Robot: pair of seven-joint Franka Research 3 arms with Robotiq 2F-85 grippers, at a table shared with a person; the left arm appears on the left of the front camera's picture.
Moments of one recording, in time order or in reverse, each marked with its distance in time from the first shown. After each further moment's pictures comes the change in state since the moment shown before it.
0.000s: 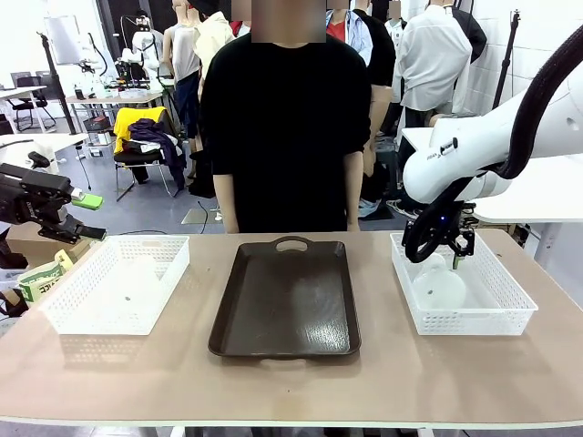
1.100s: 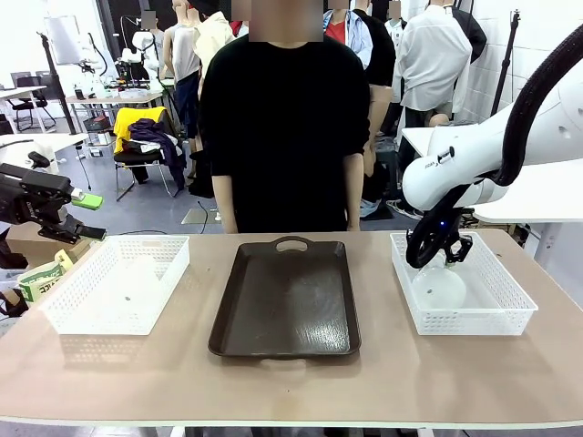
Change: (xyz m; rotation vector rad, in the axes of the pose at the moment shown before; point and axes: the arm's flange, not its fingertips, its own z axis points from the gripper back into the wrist) left arm 0.000 0.000 0.000 0.000 0.000 0.000; right arm 0.005 0.000 -0.015 -0.017 -0.002 0.011
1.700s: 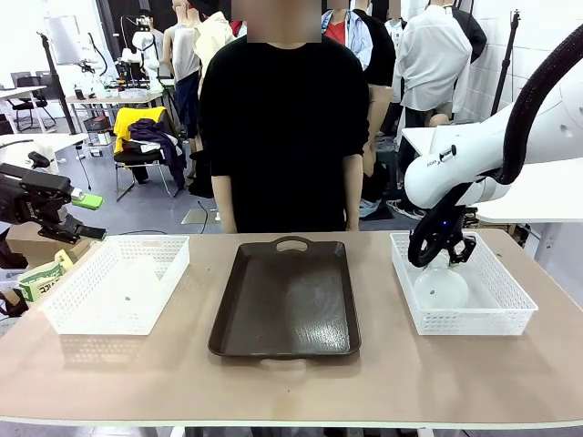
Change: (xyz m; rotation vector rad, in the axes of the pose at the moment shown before) left arm 0.000 0.000 0.000 0.000 0.000 0.000; right arm 0.002 -0.006 0.000 -0.015 0.020 -0.010
